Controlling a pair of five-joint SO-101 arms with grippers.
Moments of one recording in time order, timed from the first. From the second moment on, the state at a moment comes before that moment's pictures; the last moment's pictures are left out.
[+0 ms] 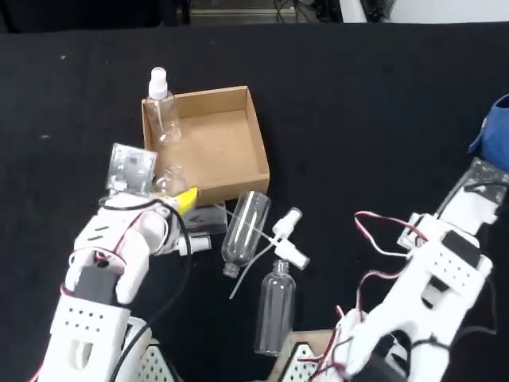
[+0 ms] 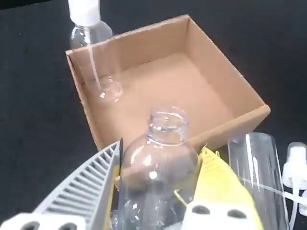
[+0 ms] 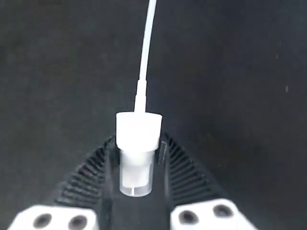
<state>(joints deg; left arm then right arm) 6.2 -75.4 73.3 38.9 -3.5 41.8 -36.6 59.0 49.7 6.4</state>
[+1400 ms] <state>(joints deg) 3.6 -103.4 86.3 45.0 -2.5 50.0 -24.0 46.0 69.8 105.0</state>
